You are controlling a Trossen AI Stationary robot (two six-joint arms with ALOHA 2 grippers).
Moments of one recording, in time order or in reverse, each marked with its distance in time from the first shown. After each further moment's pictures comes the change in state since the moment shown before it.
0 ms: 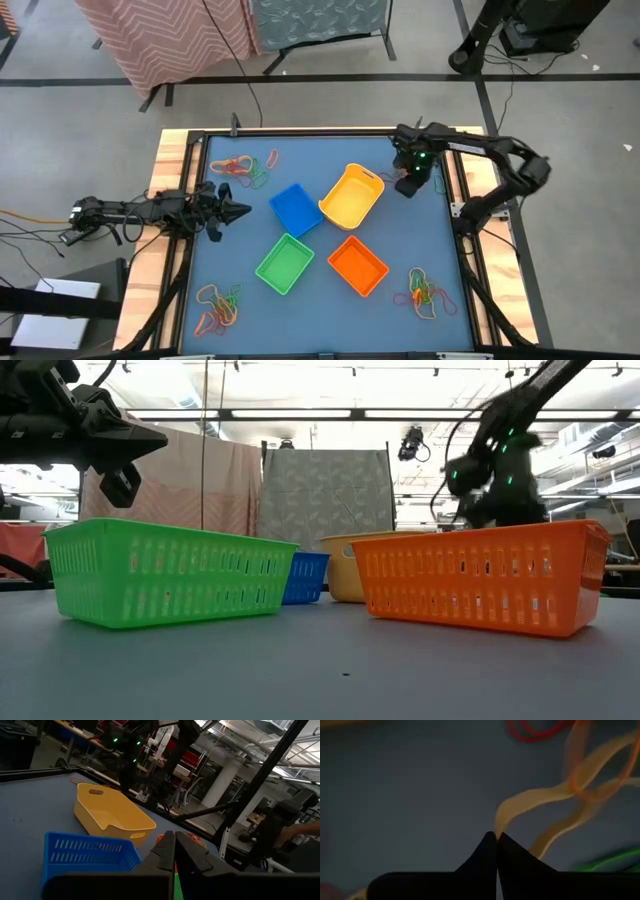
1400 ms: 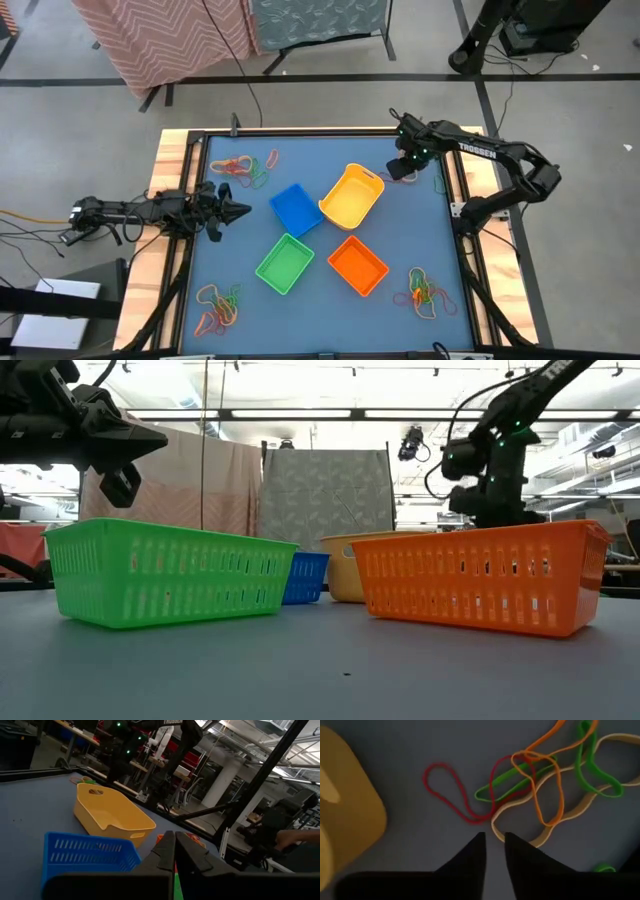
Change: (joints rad) left arm 0.000 0.000 0.000 0.000 0.000 0.000; right arm -0.018 -0.028 0.002 0.218 0.181 0.310
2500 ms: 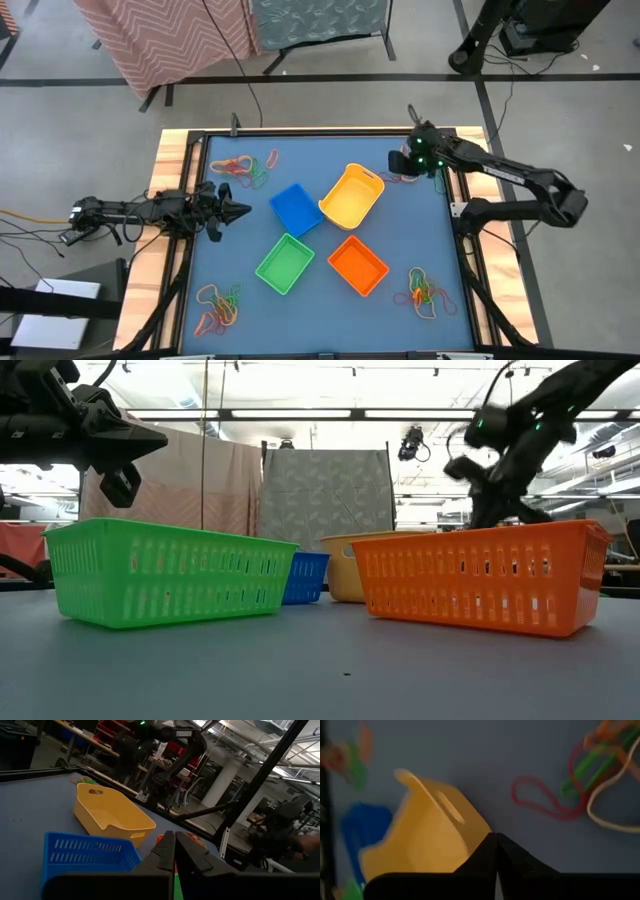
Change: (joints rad) left arm 0.000 0.000 0.000 0.000 0.000 0.000; right arm 0.034 -0.289 -0.226 0.331 -0.238 0.539
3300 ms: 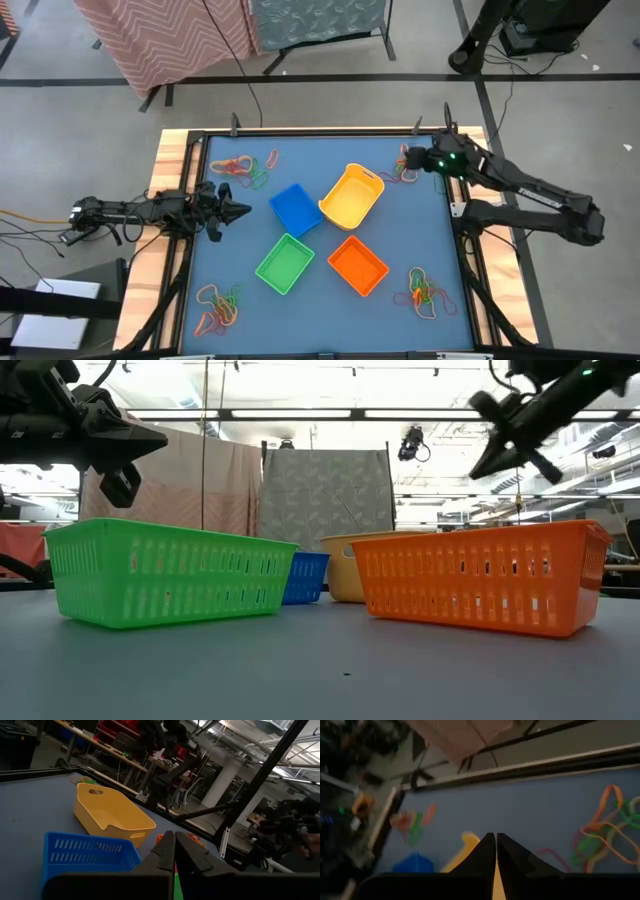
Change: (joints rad) left arm 0.000 0.000 0.000 0.000 0.000 0.000; right arm 0.208 -0.394 -0.001 0.061 0.460 0.093
